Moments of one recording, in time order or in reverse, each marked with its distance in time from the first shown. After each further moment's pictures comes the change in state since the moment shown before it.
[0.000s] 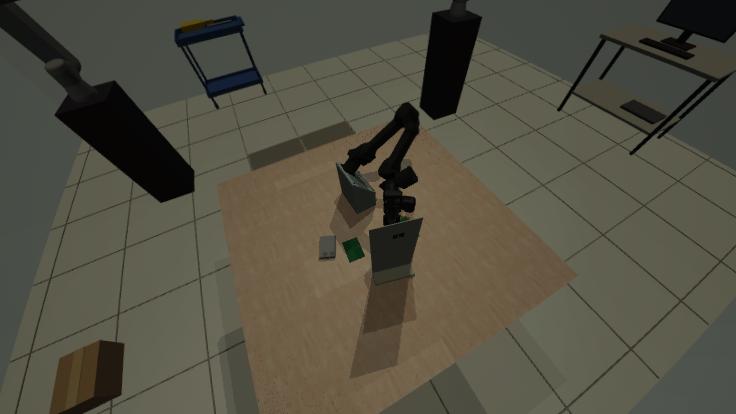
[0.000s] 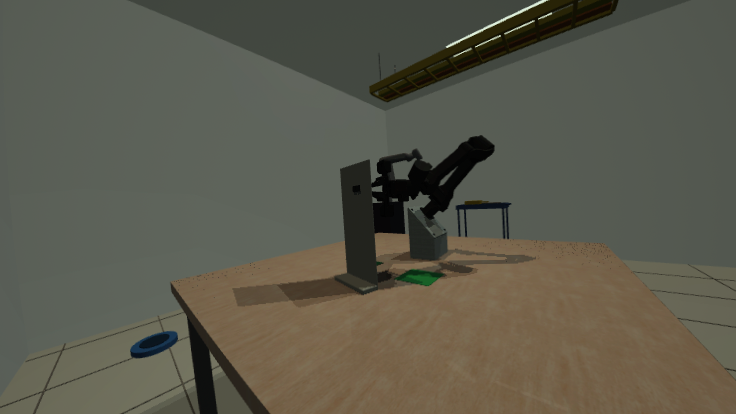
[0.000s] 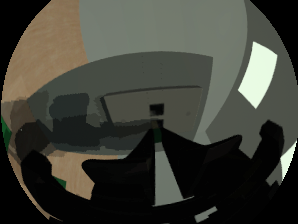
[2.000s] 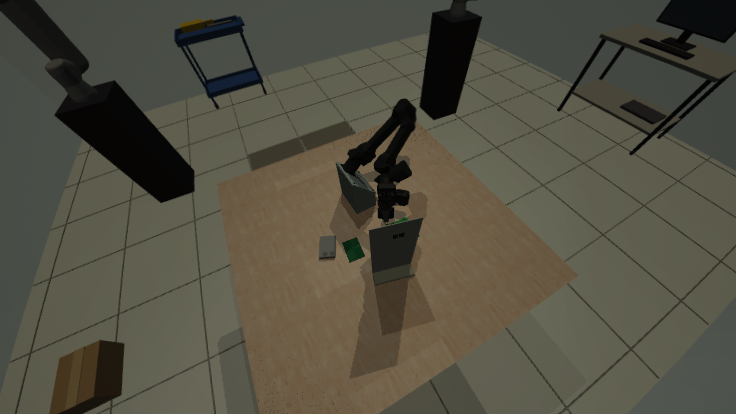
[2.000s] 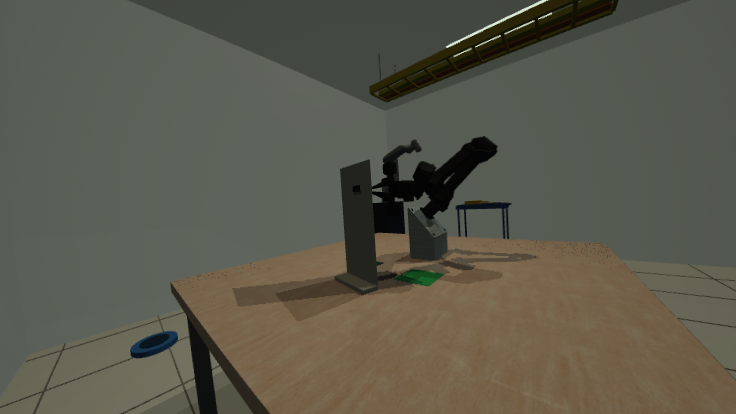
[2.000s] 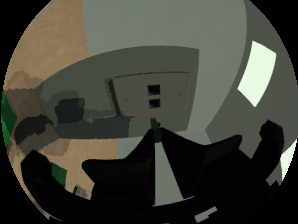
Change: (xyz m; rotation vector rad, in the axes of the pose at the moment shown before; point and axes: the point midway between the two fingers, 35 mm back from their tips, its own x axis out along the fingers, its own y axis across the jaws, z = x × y) arm -0.031 0.001 -0.021 -0.002 0.011 0.004
